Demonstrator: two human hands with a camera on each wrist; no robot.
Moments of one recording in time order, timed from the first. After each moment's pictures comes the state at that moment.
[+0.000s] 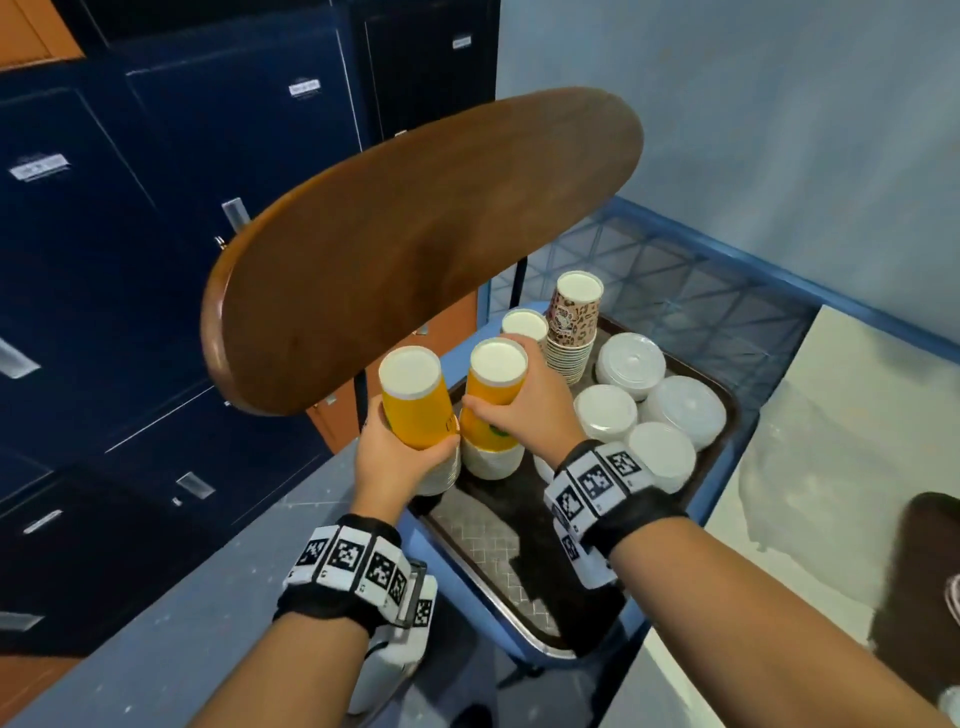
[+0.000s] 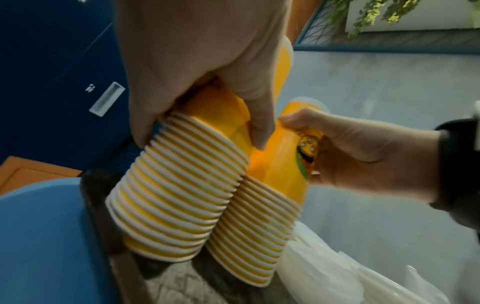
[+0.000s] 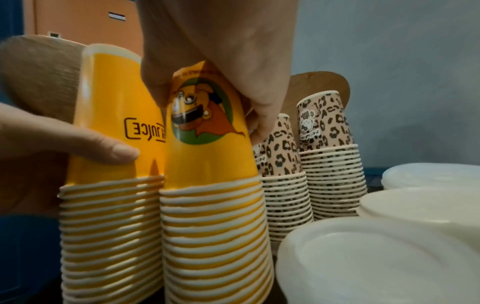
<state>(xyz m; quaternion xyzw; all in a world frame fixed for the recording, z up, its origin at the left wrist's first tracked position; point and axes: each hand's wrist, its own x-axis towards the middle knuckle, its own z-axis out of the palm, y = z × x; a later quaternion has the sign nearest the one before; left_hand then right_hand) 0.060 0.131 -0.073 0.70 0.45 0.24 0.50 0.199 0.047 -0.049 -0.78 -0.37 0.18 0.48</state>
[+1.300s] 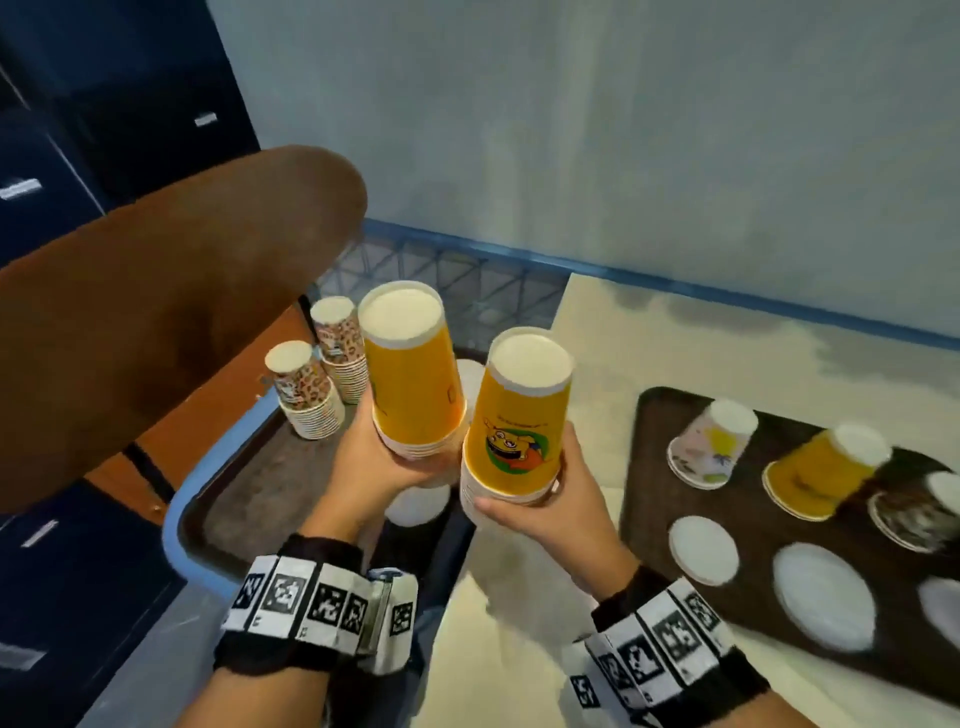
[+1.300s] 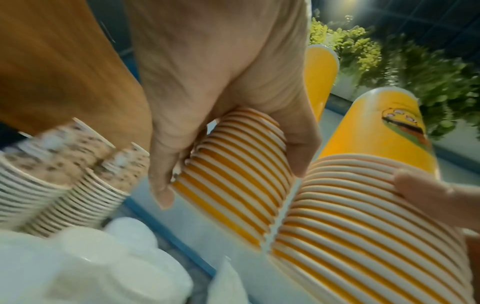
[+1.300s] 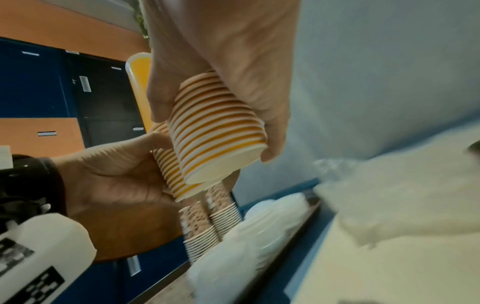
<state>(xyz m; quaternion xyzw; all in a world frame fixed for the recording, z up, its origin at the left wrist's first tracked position) 0.139 -0.035 -0.010 0.77 0.09 0.14 0.62 0.175 -0.227 -0.019 -0.71 -0.19 0.15 0.66</state>
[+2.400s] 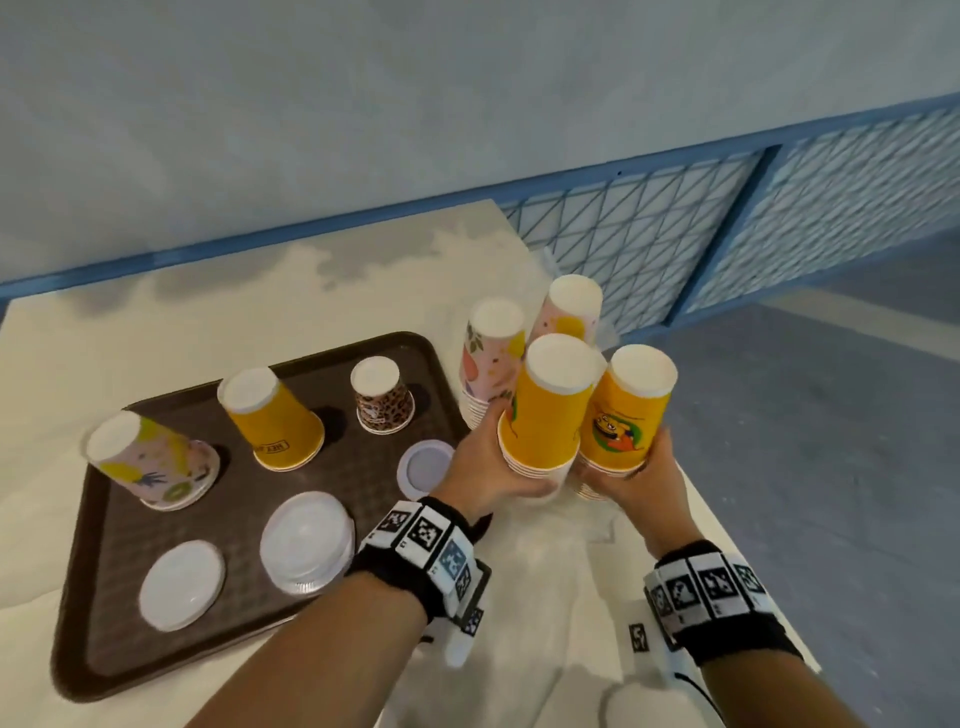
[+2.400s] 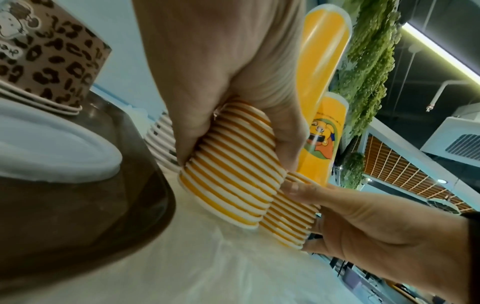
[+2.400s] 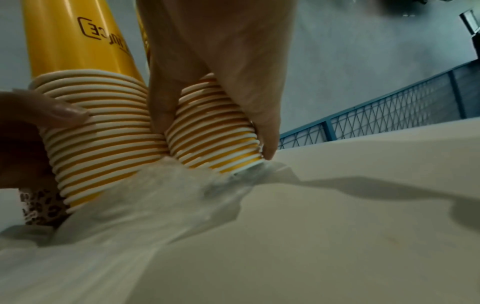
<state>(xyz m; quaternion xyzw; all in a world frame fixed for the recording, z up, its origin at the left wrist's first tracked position) 0.254 -0.627 -0.104 0.76 -0.17 -0.25 0.58 0.166 -0.792 -0.111 -0.76 0.31 -0.12 0.55</state>
